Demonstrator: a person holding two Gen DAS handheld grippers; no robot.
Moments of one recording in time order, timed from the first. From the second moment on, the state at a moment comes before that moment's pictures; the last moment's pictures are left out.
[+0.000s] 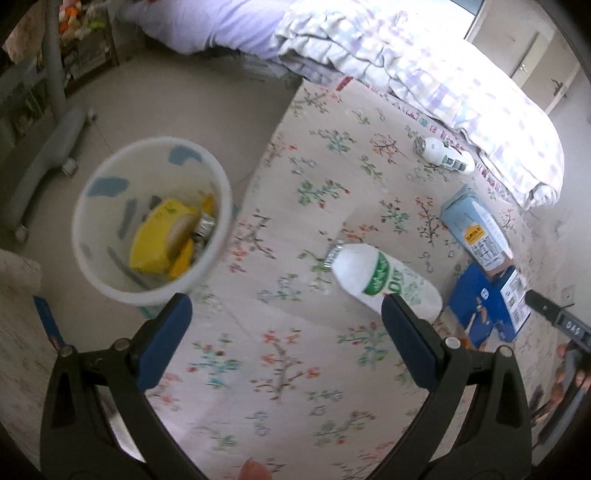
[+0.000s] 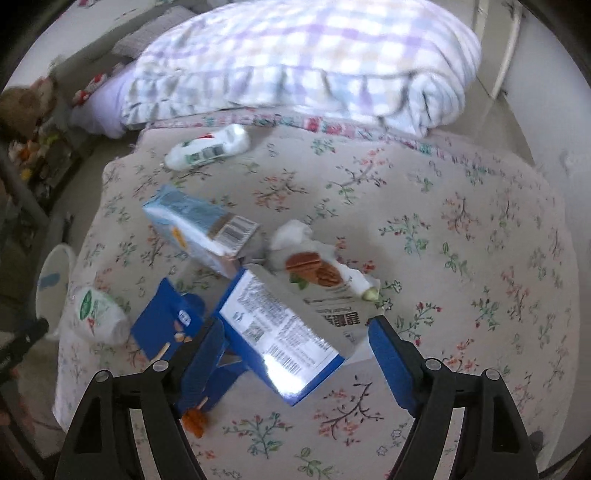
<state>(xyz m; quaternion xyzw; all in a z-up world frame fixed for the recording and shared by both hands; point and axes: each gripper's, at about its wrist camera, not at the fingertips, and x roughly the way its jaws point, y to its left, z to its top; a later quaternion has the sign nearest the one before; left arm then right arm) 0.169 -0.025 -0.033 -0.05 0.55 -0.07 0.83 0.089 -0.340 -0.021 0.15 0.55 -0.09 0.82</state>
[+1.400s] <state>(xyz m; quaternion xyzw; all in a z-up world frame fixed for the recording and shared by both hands) 0.165 -0.124 -0.066 0.04 0.58 -0.17 0.80 0.088 -0.300 -0.060 -0.05 0.60 -0.04 0.80</state>
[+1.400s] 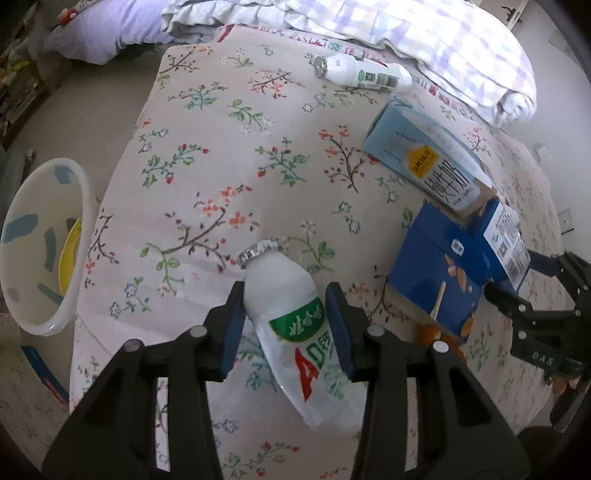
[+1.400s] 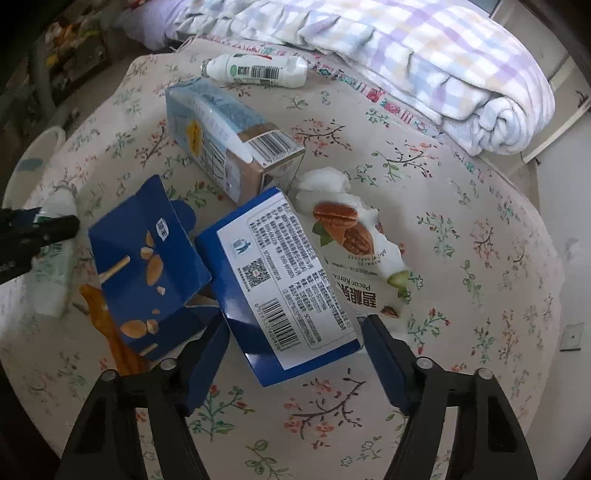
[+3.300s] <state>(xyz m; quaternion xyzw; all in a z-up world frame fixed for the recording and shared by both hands) 0.176 0.014 0.002 -0.06 0.48 -0.12 0.87 0.095 -0.183 0.013 0.08 0.50 0.05 0.86</state>
